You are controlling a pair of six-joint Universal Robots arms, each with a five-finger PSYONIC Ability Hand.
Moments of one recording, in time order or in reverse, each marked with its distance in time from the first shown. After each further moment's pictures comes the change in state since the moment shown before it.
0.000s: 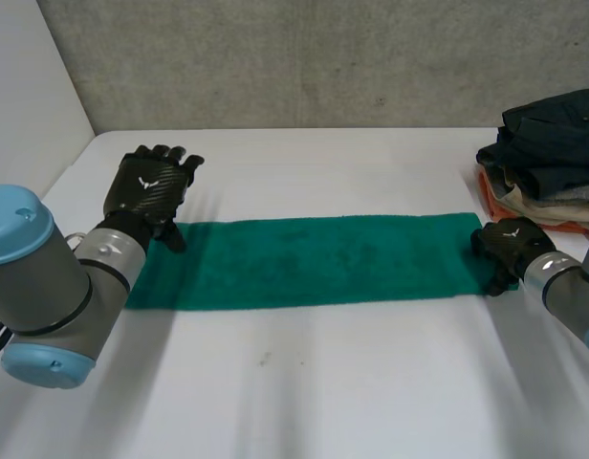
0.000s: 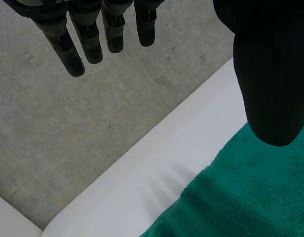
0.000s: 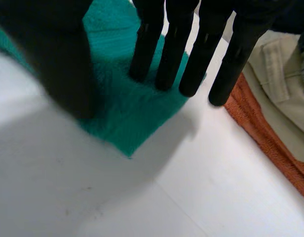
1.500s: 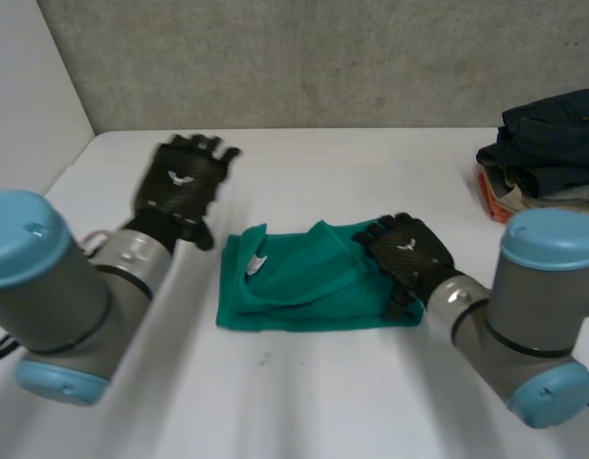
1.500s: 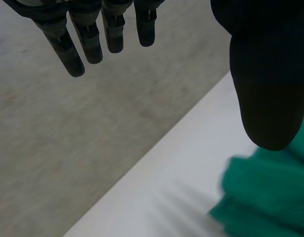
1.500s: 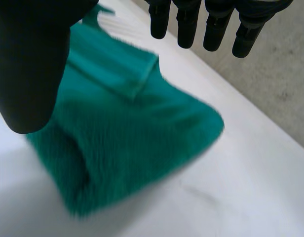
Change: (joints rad) left arm -0.139 0.033 0.008 0.004 0.001 0.002; right arm 0.368 -0.169 0.169 -0.109 0.050 0.143; left_hand 0.000 0.000 0.000 0.000 0.000; right_hand -0.480 -0.489 -0.498 -0.493 -0.483
